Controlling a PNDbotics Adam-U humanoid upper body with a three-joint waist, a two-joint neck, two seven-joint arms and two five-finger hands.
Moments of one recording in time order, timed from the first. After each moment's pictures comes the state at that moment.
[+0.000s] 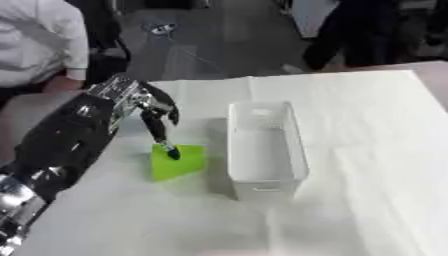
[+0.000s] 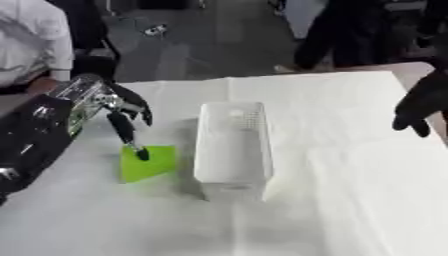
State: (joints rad) left arm -1.05 0.54 -0.42 -0.72 -1.05 -0.34 -0.76; right arm -0.40 -0.45 0.04 -1.99 -0.06 -0.54 0.27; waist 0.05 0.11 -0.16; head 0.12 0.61
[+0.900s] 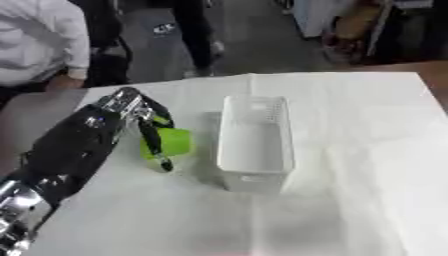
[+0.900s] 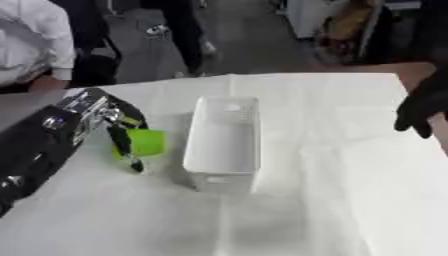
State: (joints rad) left arm -1.03 0.52 -0.43 -0.65 -1.15 -0.36 -0.74; right arm -0.40 -0.45 0.04 -1.99 -0.06 -0.54 0.27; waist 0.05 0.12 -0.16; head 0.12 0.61
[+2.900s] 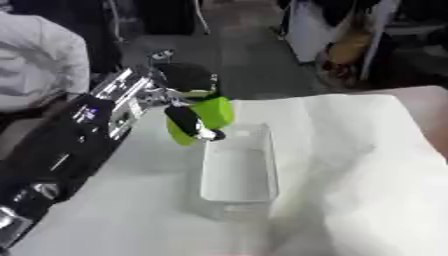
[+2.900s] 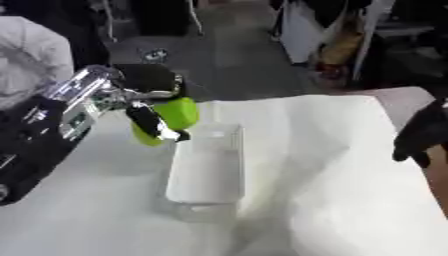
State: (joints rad) left arm -1.08 0.56 -0.47 -1.08 -0.82 -0.52 -0.29; right arm -0.41 -0.45 0.04 -1.99 -0.07 -0.54 0.28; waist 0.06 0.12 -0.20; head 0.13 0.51
